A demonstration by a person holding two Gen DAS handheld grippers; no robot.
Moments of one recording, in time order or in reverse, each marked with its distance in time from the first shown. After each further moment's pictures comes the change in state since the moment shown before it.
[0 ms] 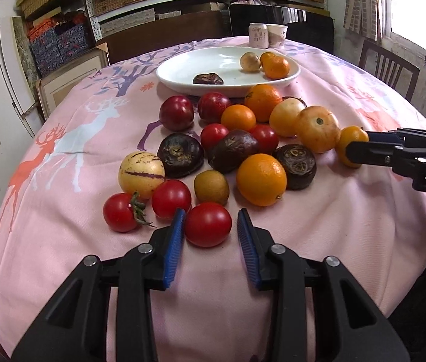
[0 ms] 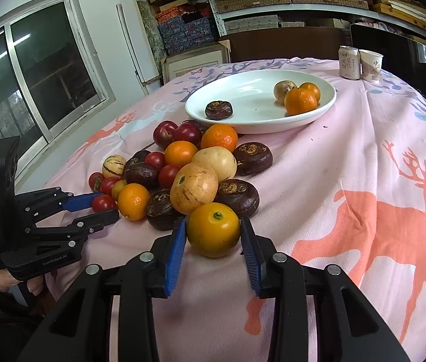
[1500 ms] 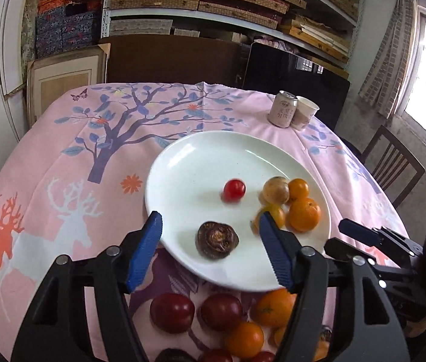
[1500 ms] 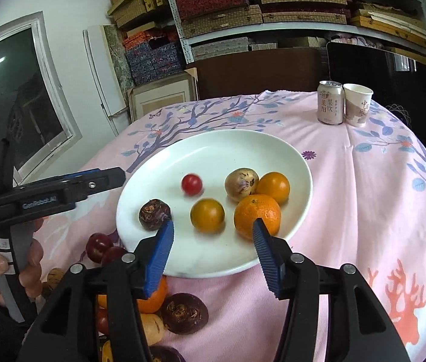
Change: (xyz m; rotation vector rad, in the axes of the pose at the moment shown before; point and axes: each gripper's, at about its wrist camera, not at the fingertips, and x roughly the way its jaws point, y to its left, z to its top) left arm 0.066 0.058 0.179 -0.238 -0.093 -0.153; right arm 0.048 -0.058 0.121 0.071 -0.107 -0.107
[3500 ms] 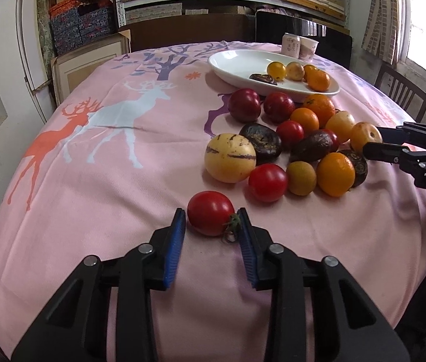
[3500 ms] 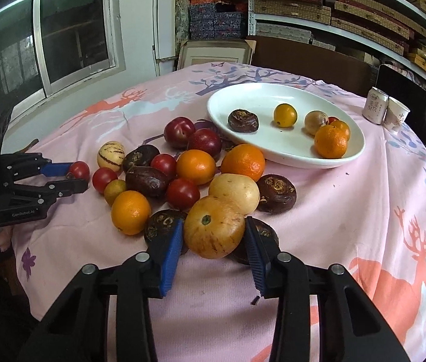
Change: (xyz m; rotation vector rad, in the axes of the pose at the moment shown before) left arm -0.094 0.053 -0.181 0.121 0.079 0.136; right arm -0.043 0.085 -0.098 -0.314 0.130 0.043
